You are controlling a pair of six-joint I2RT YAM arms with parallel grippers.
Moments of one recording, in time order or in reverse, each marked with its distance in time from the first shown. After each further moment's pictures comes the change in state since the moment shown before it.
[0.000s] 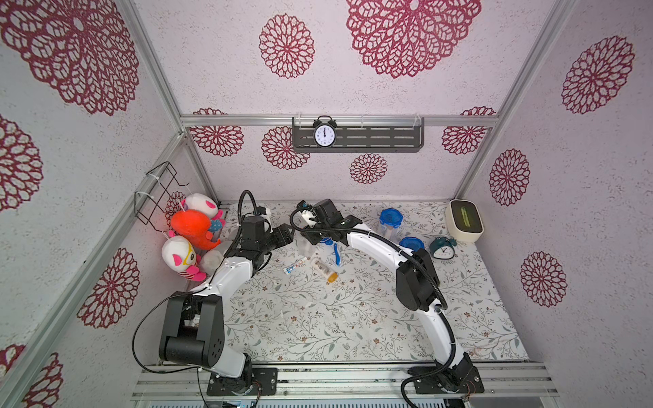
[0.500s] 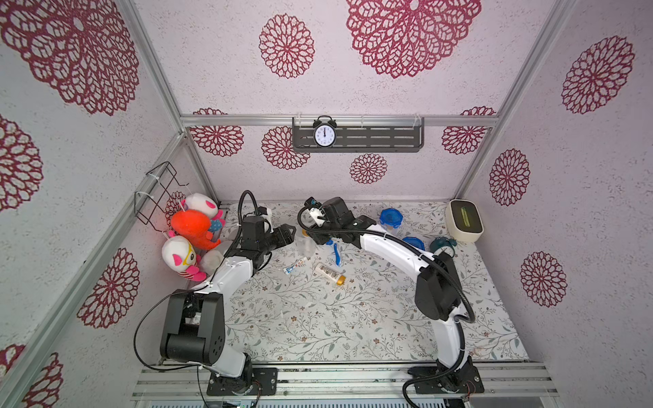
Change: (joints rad) left arm 0.003 0.026 0.000 0.020 0.047 0.014; right arm -0.003 -0.290 -0.273 0.028 0.037 0.015
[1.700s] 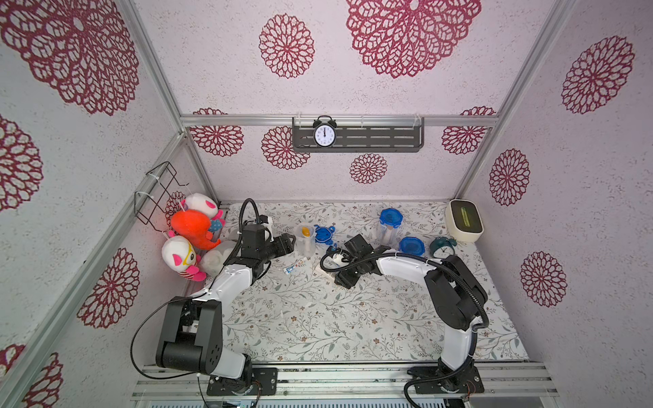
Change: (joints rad) left arm -0.016 -0.067 -0.101 -0.006 -0.043 0.039; right arm -0.051 -0.094 -0.588 0.050 -0.150 -0.208
